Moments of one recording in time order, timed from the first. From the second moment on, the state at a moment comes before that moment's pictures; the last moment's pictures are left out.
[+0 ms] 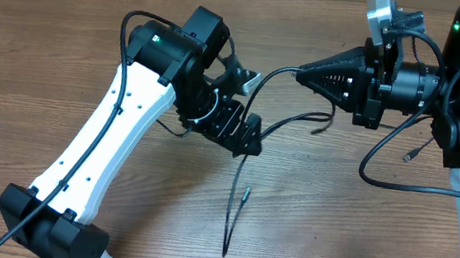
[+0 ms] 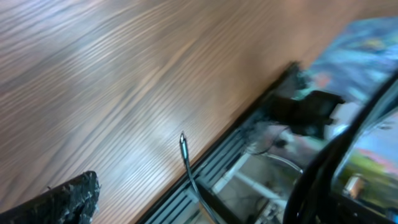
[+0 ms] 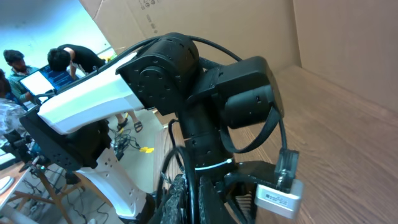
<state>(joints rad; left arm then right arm) -0.44 1.72 1.80 -1.54 0.60 0.03 0.12 1.41 1.71 -0.85 -1.30 -0.14</state>
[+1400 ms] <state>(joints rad) -0.44 1.72 1.80 -1.59 0.26 0.03 0.12 1.41 1.71 -0.84 -0.33 -0.14</state>
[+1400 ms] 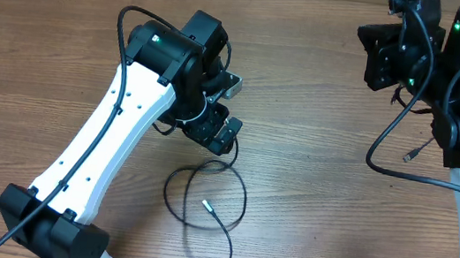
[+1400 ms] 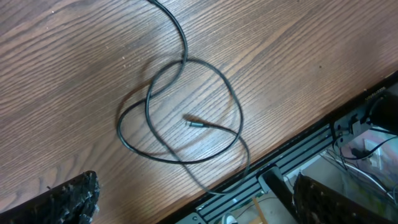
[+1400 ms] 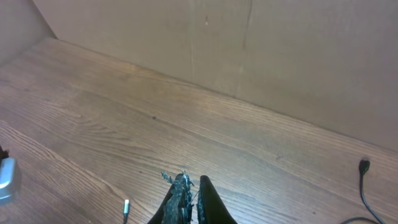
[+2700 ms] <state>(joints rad) -0.17 1.72 1.80 -1.35 0.14 -0.13 0.35 1.80 1.71 -1.27 -0.64 -0.05</state>
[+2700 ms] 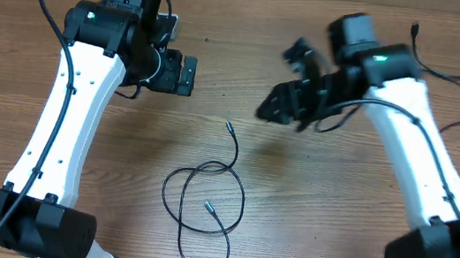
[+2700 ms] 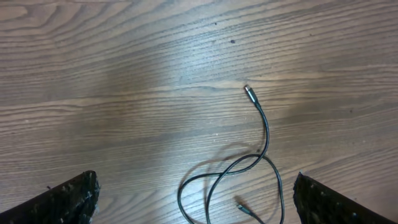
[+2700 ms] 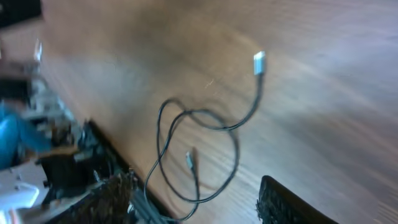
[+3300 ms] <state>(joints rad) -0.13 1.72 1.80 -1.27 0.09 -0.26 0.61 1.83 1.45 -1.03 -0.63 0.09</state>
